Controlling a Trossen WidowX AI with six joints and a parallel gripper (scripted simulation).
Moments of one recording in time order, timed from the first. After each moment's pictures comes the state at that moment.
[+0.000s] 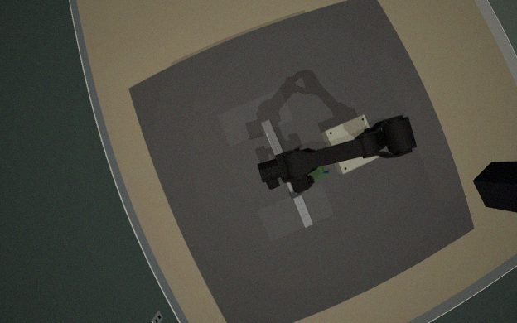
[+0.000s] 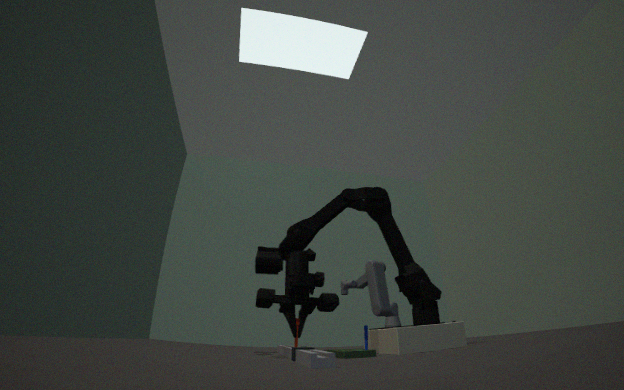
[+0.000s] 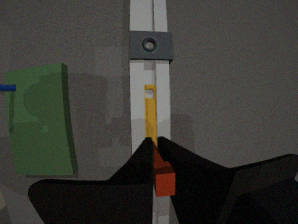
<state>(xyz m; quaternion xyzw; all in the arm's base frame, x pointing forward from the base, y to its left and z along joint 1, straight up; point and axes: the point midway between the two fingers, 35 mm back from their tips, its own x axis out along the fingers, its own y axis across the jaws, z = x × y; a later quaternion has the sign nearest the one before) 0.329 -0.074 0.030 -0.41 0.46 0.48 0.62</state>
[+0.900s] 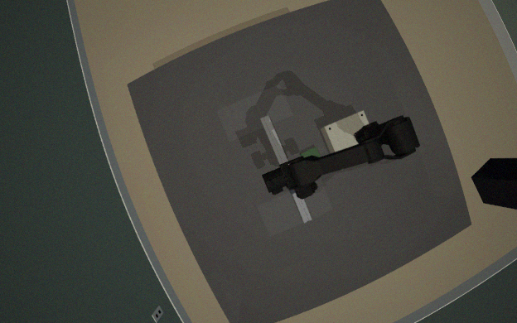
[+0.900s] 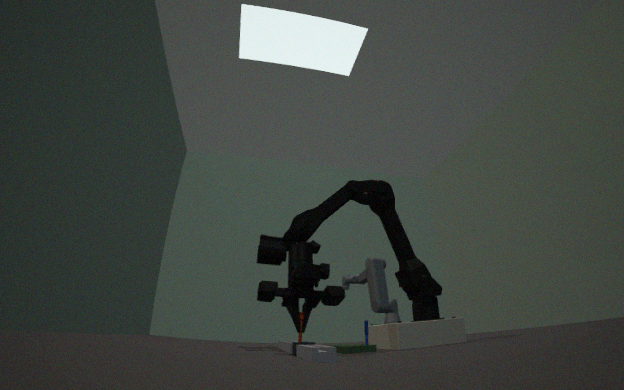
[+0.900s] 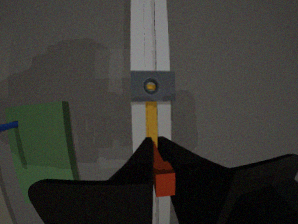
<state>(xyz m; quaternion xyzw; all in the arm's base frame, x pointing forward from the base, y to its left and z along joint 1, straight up) 0.336 -0.037 0.030 -0.41 0.46 0.48 0.62</state>
